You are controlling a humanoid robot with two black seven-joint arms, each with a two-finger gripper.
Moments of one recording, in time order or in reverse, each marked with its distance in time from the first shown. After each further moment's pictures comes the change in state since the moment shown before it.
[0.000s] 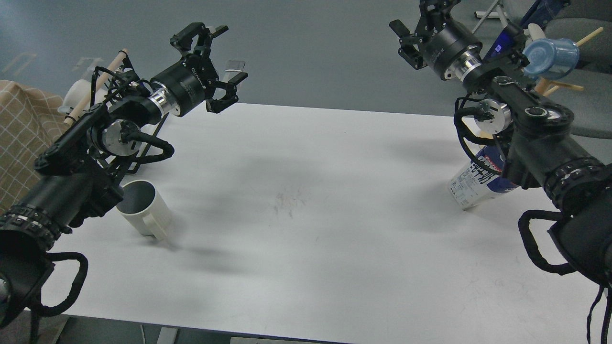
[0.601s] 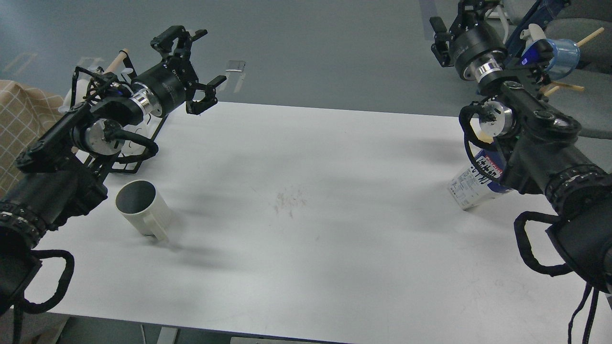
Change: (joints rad) left arm -0.020 0.040 0.047 0.094 -0.013 0.006 -0.009; right arm -0.025 0.000 0.165 -0.031 -0.001 -0.194 0.000
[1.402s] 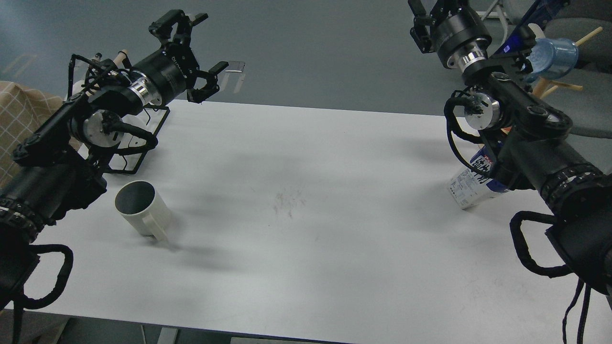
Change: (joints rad) left arm -0.008 0.003 0.003 -0.039 0.004 -0.006 -0.006; right arm -0.027 0.000 0.036 0.129 0.003 -0.007 0.000
